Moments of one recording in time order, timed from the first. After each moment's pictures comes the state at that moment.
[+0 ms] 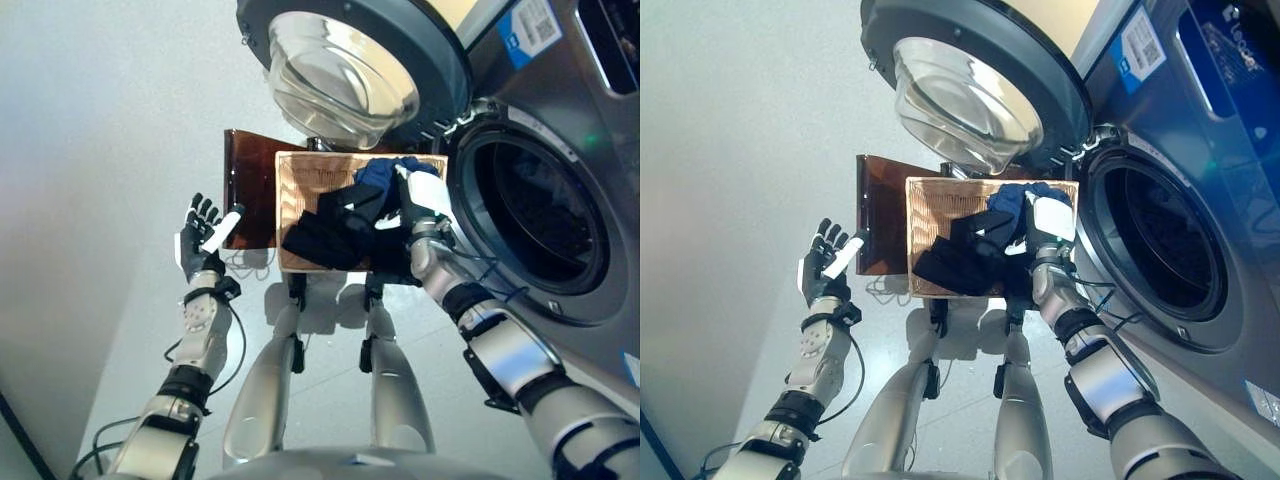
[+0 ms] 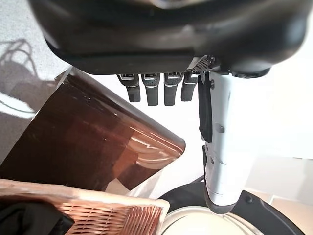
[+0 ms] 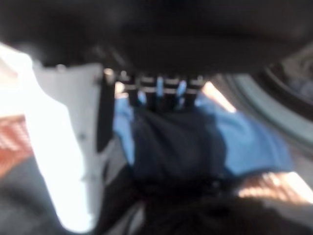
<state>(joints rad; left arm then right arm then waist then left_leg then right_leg) -0.26 0.20 -0.13 0.55 -0.62 -0.39 0.31 -0.81 -0.35 0.48 1.10 -0.46 0.03 -0.51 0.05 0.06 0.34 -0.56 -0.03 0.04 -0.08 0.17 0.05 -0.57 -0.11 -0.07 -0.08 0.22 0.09</state>
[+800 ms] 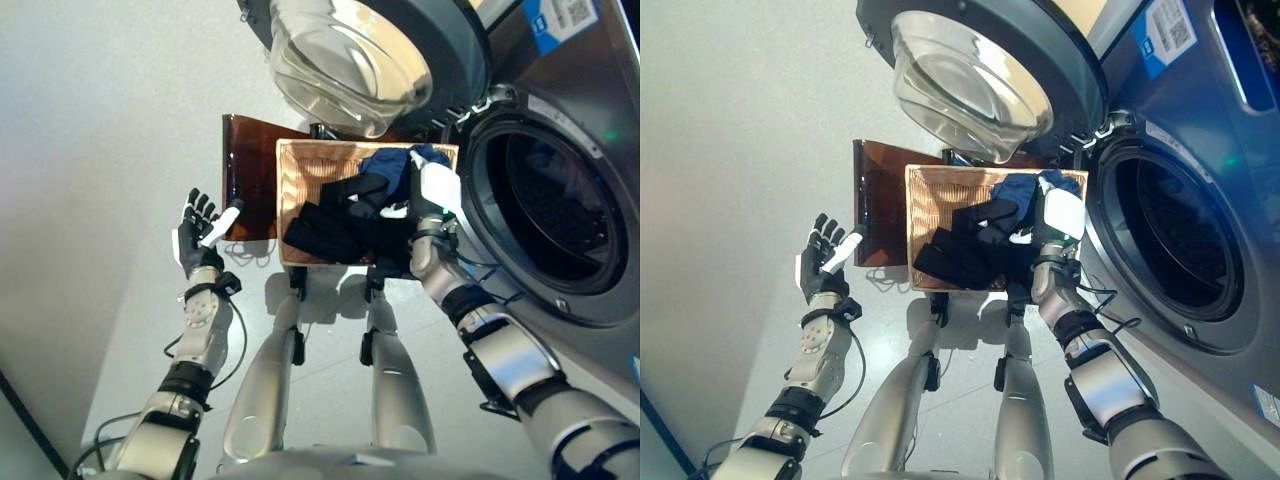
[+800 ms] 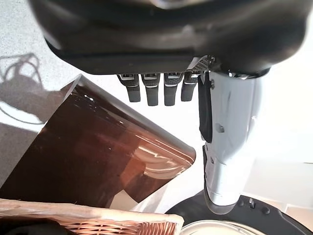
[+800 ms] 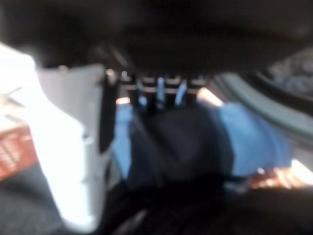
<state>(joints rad) -0.28 0.20 -0.13 0.54 -0.59 -0.39 0.36 -0.78 -0.33 0.42 1.03 -0.44 0.04 -0.61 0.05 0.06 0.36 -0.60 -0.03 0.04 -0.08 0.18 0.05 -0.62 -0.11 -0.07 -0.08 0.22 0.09</state>
